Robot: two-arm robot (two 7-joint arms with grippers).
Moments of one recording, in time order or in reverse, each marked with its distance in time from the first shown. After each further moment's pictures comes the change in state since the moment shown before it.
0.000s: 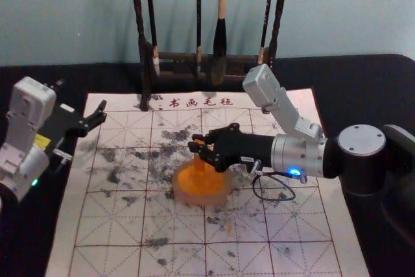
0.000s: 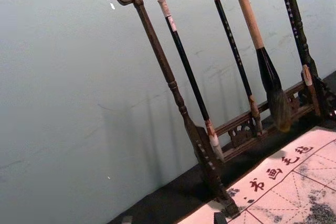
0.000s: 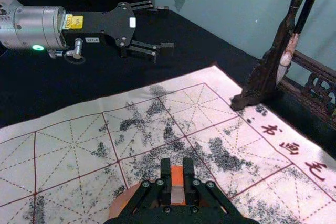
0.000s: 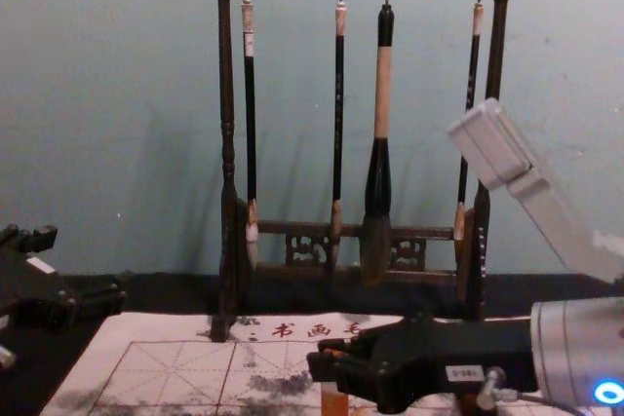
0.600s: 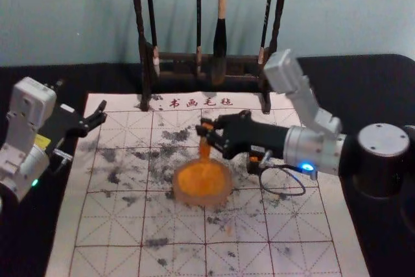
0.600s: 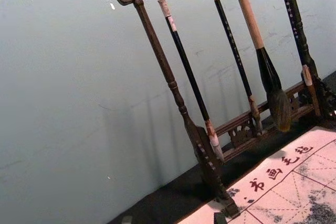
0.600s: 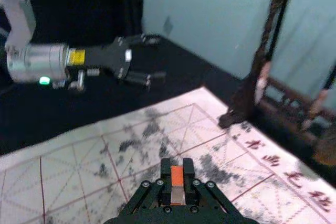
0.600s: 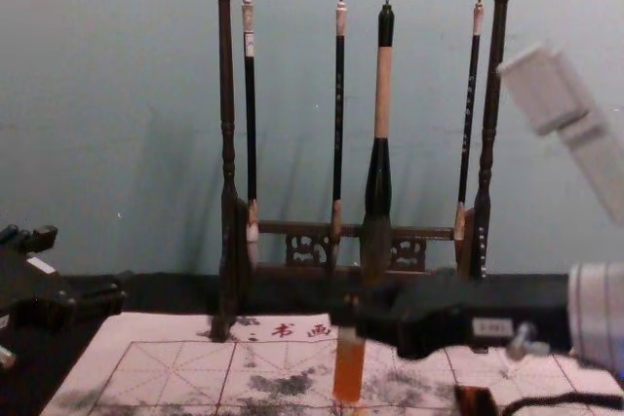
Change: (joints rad) left arm 0.000 0.000 0.000 0.000 0.000 0.000 0.000; right arm -0.081 0.052 0.076 -0.167 0.062 0.033 -0.067
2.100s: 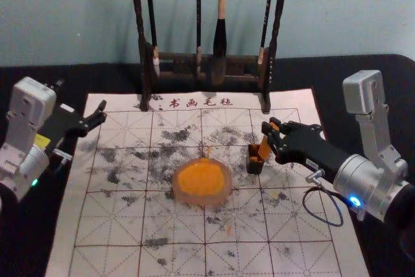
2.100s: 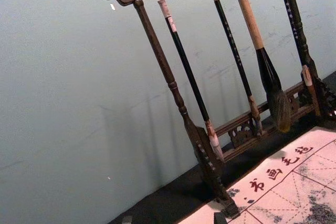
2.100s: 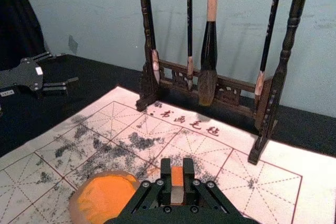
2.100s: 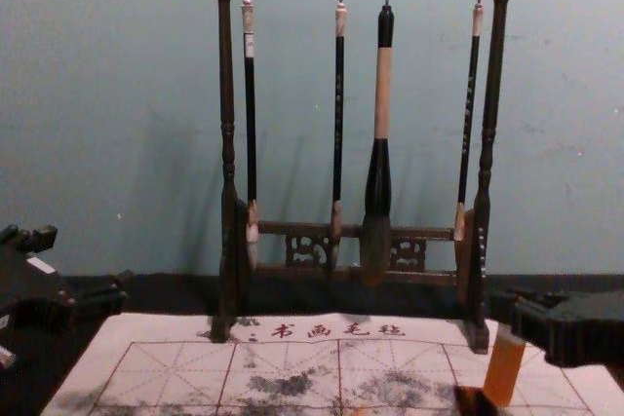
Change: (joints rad) left arm 0.000 0.000 0.000 0.000 0.000 0.000 0.000; right arm -0.392 0.020 0.276 -0.332 -0.004 0.068 -0.347
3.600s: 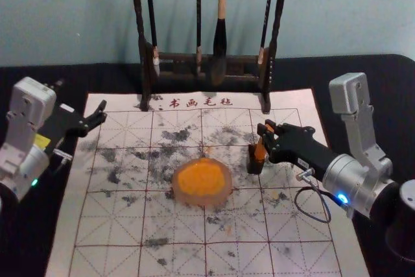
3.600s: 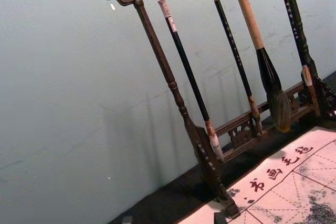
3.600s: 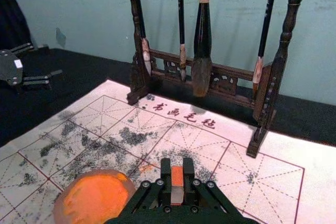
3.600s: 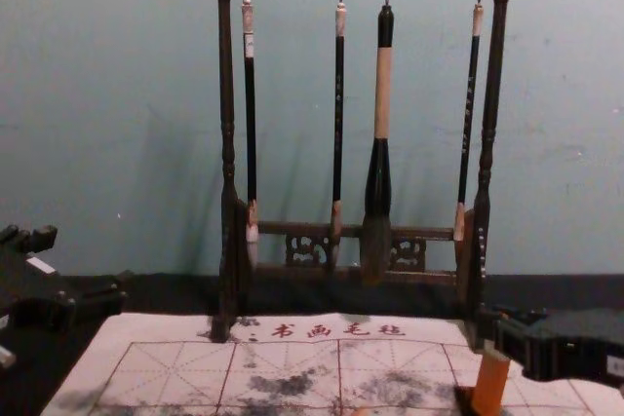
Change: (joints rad) left arm 0.000 0.000 0.000 0.000 0.000 0.000 0.000; right arm 0.033 -0.076 0.007 0.080 -0.059 0.017 0.005
